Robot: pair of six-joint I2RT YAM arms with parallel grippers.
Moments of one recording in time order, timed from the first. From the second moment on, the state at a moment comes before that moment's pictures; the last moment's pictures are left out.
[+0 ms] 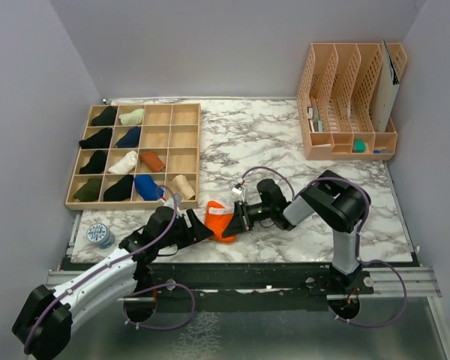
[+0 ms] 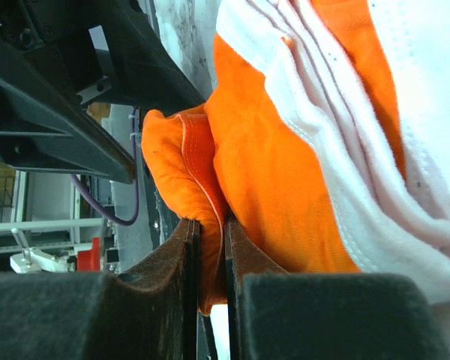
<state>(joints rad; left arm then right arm) -0.66 0.68 0.15 -0.10 0.20 -0.99 0.72 1.97 0.60 0.84 -0.92 0.72</state>
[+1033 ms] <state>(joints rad) -0.74 1.02 0.24 0.07 0.04 -1.07 0.72 1.76 0.57 0.61 -0.81 0.57</state>
